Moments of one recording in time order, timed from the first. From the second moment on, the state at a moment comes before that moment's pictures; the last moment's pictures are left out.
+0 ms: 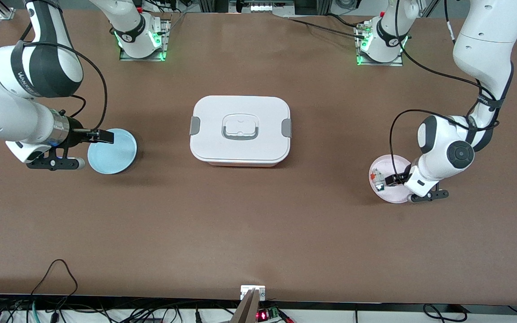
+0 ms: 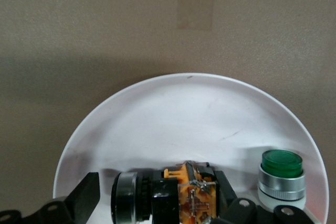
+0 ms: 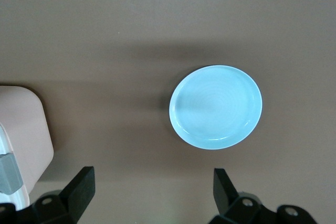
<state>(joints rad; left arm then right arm) 0.08 0.58 -0.08 -1.98 0.06 2.50 -0.21 0.05 0.23 0.06 -1.70 0.02 1.71 0.13</state>
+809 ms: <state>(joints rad) 0.07 0.52 -0.13 -1.72 0.06 2.08 -0.03 0.05 0.23 0.06 -1.68 0.61 1.75 0.12</state>
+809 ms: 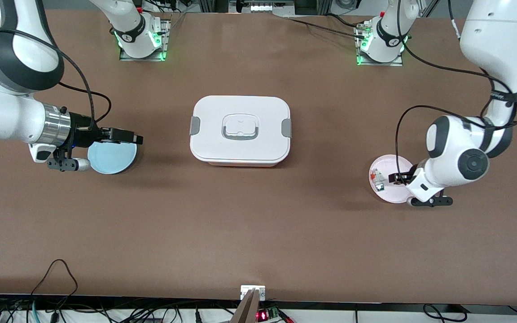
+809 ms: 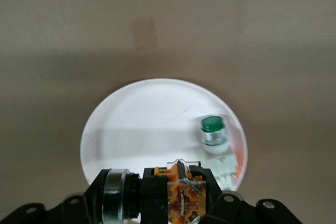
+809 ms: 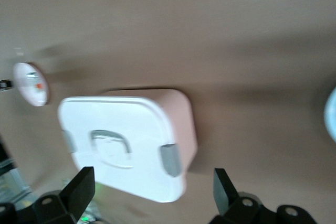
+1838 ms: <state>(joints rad) 0.09 0.51 -0.23 -1.62 -0.91 1.91 1.13 0.12 0.31 0.07 -1.68 1.43 1.80 0.13</state>
